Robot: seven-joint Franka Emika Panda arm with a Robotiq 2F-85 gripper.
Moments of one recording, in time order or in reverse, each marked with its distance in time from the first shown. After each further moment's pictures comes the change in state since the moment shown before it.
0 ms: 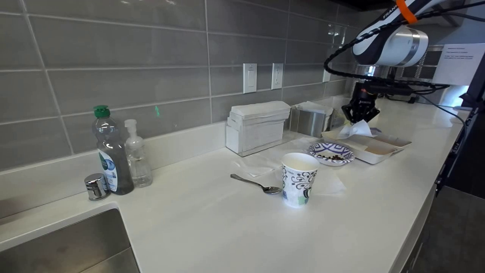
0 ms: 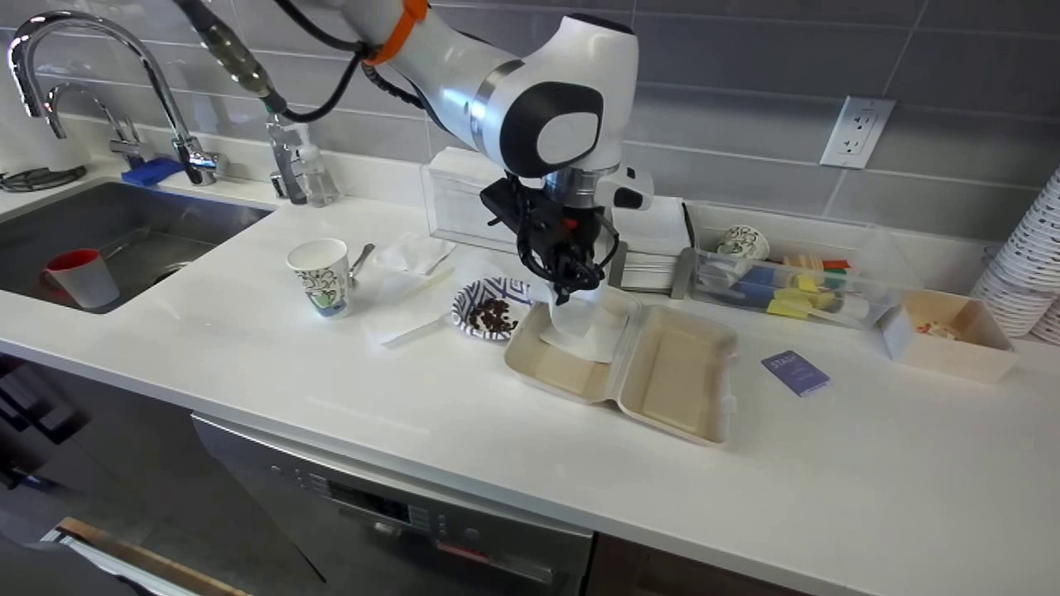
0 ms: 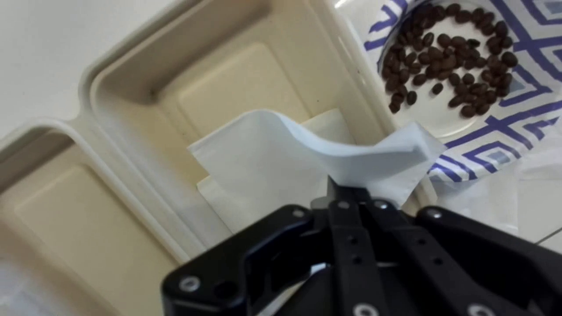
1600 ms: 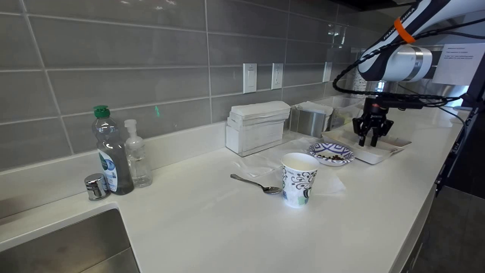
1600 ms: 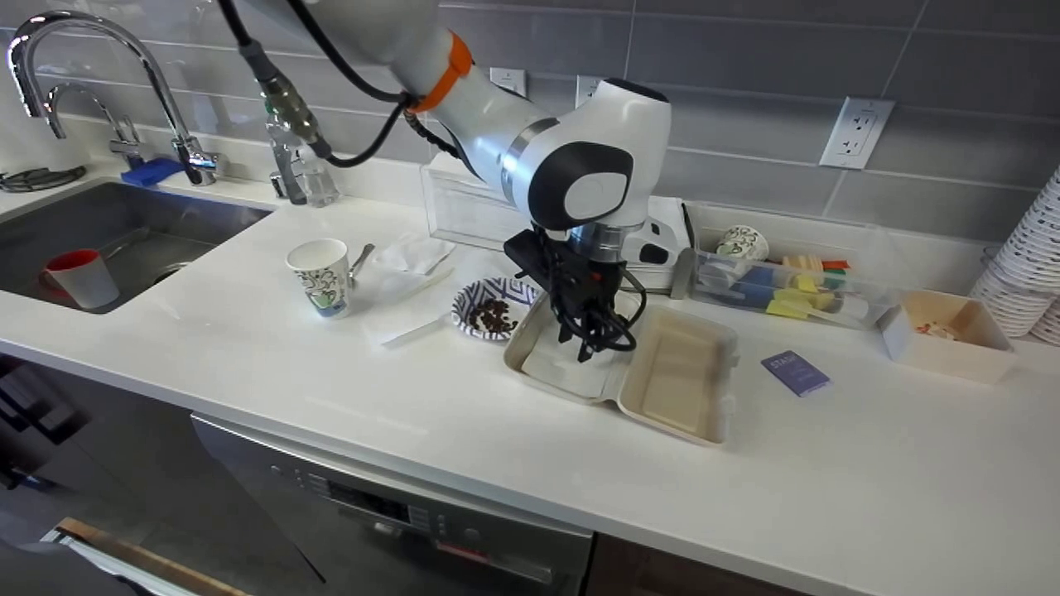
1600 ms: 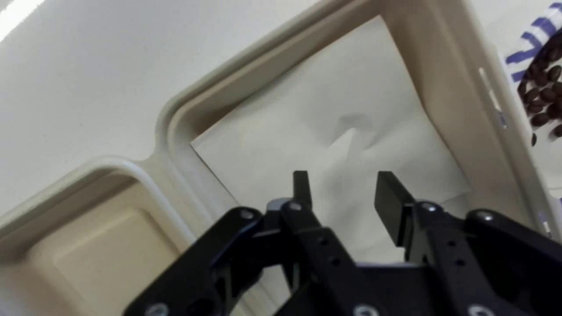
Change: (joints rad) arm -0.034 0.089 -0.050 -0.004 0.005 -0.003 -0.113
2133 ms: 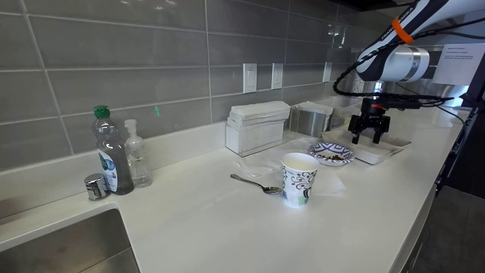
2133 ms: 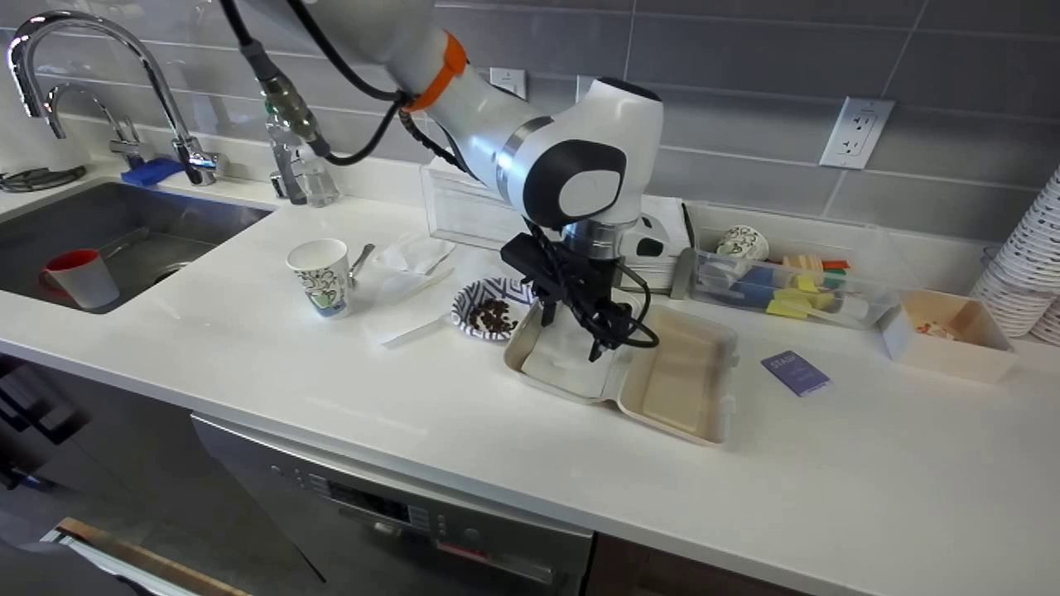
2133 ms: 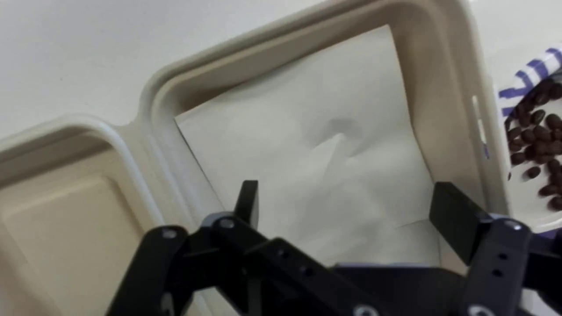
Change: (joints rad) arm 0.000 0.000 0.020 -0.001 -0.001 -0.003 -0.170
